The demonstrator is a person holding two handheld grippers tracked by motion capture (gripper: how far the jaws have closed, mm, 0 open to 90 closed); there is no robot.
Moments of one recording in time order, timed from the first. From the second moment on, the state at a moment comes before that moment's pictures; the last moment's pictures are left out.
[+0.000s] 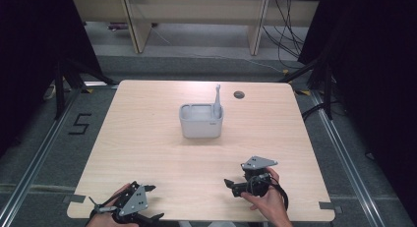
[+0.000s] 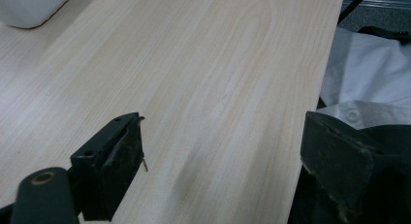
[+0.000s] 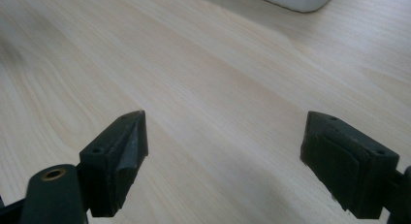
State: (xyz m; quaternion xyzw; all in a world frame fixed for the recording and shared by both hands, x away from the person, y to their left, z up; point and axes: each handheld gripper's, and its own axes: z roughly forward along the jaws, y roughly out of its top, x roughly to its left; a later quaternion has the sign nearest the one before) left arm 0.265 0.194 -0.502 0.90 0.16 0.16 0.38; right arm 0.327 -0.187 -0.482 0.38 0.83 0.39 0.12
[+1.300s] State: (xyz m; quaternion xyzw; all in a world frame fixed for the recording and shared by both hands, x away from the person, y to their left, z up) left arm 0.265 0.194 -0.502 0.90 0.16 0.16 0.38; right arm 0.299 -0.211 -0.491 0.37 0.84 0.36 0.14
